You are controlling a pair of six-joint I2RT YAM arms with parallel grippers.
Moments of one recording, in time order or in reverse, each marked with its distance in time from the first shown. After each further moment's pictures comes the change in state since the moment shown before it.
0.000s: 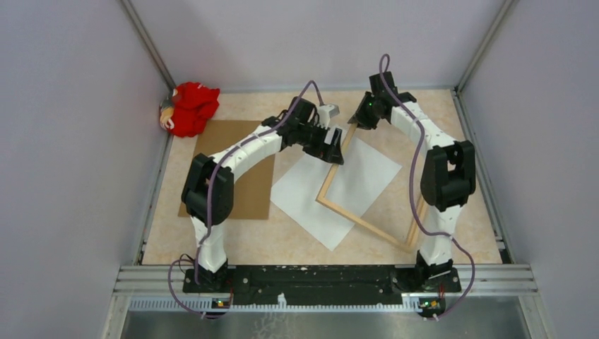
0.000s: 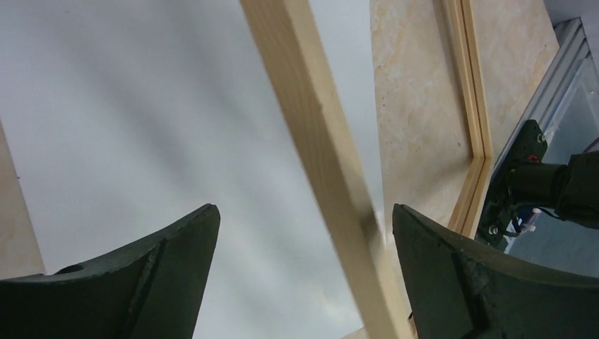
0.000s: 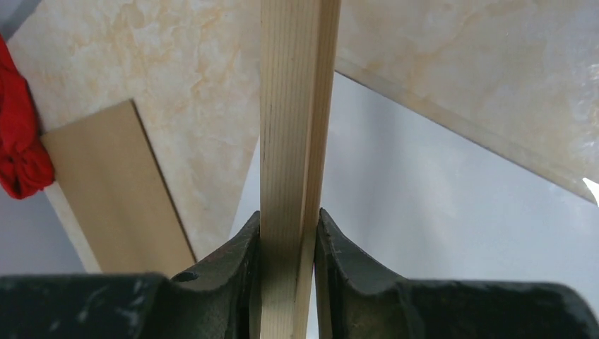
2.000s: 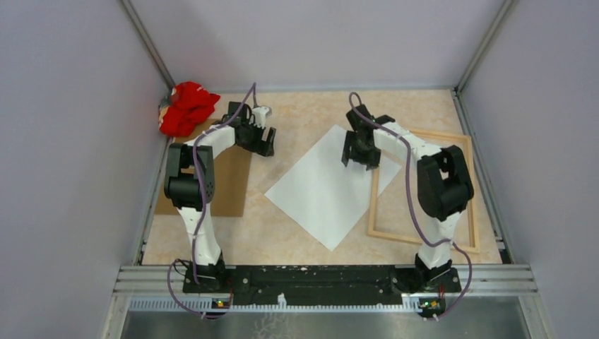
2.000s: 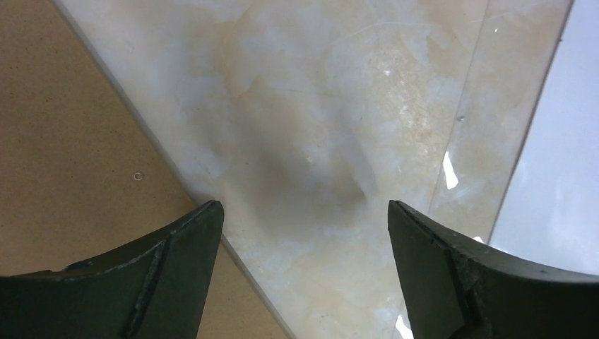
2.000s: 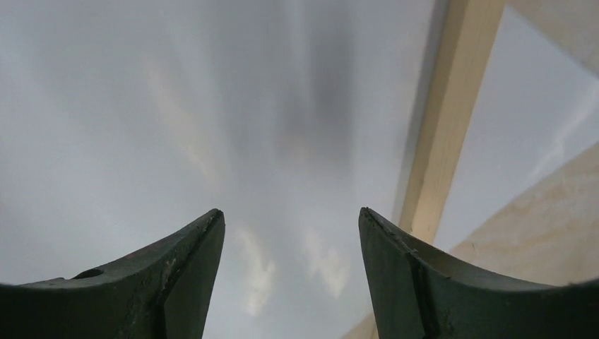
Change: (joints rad) left arm 0.478 0.079 -0.202 0.126 -0.191 0.430; right arm 0.160 0.015 -0.096 -0.217 0.230 -0.217
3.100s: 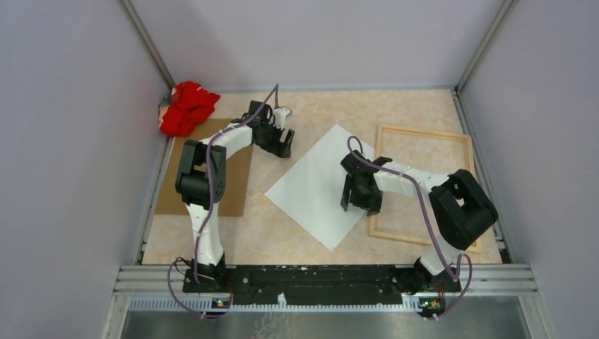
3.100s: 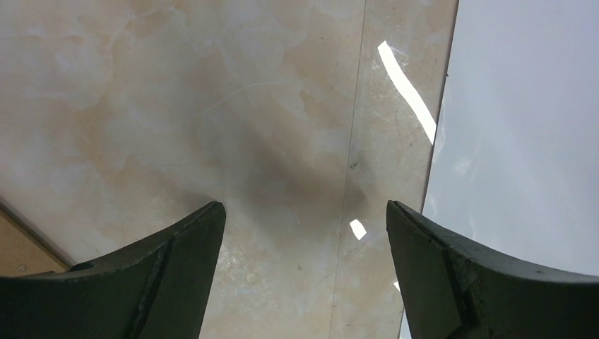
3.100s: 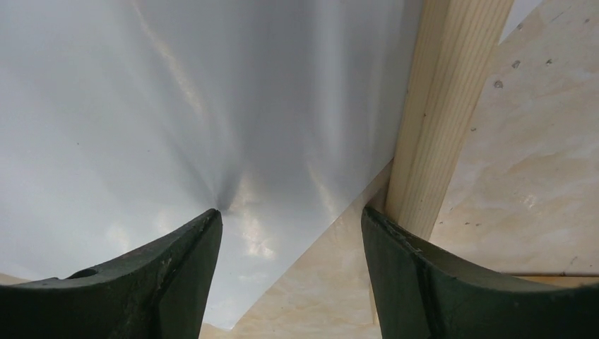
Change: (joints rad) left arm -0.130 0.053 0.082 -0.047 0.013 -0.033; right arm 0.202 -0.330 -0.622 0.076 -0.048 0.281
